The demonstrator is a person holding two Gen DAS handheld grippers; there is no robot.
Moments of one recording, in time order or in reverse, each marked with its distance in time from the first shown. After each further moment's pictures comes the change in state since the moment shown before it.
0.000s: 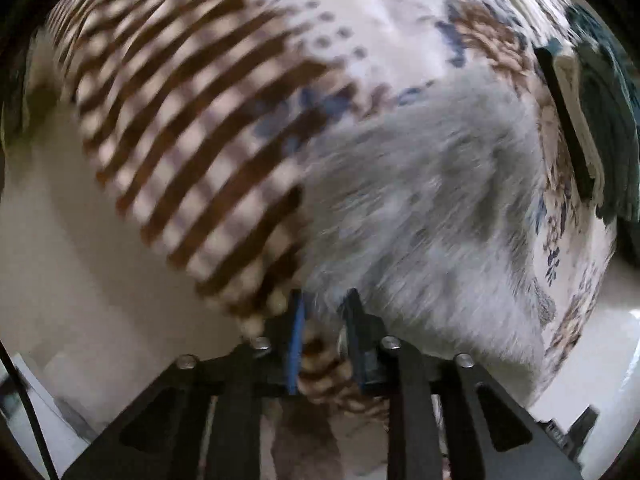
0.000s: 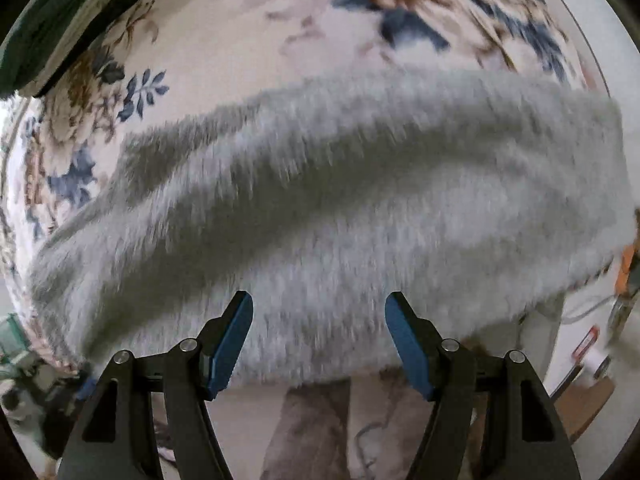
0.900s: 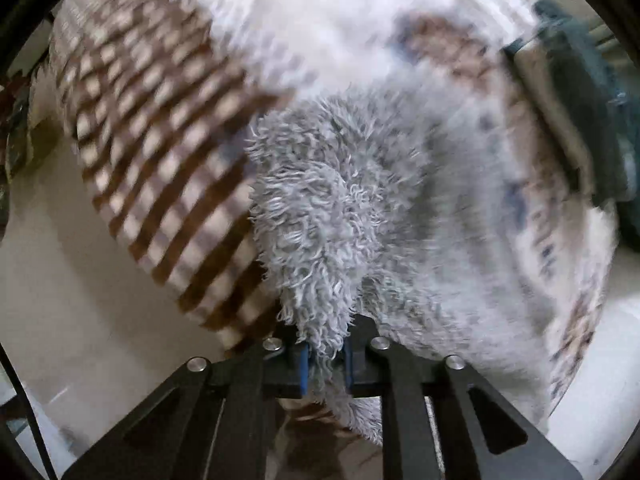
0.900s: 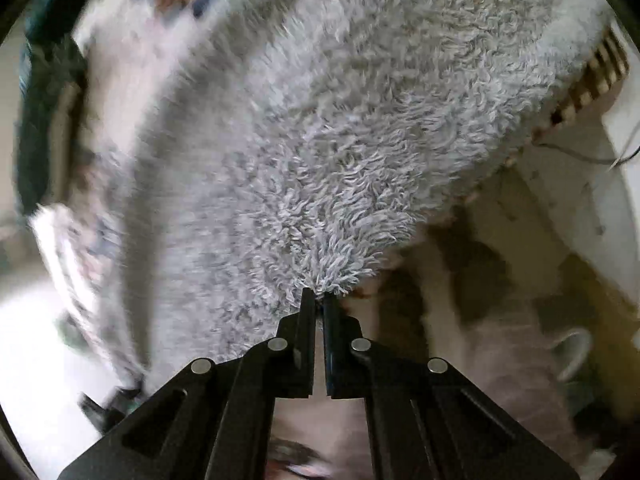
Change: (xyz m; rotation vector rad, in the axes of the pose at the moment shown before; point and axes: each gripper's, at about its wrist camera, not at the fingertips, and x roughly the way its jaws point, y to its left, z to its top) left arm 0.006 -0.026 -0.002 0.076 -0.112 0.039; right arm 0.015 -0.194 -0.113 0.364 0.034 0.292
